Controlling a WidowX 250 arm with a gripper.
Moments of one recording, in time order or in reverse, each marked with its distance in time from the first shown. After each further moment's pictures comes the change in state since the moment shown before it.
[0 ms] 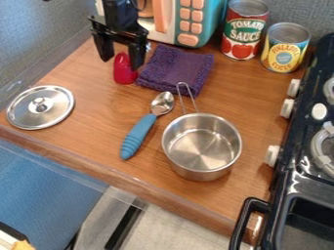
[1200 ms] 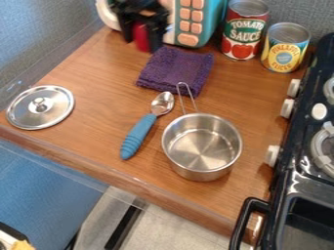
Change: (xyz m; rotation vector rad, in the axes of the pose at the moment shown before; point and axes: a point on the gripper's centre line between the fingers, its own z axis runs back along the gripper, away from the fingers) arm 0.005 -0.060 0.056 -0.019 -0.103 -0.188
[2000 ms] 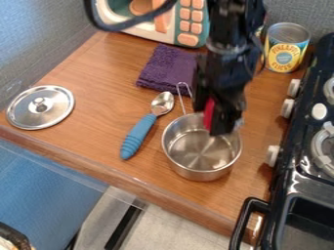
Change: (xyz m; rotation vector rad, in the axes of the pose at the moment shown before) arm -0.050 -0.149 -0.029 -0.060 0.104 -0.518
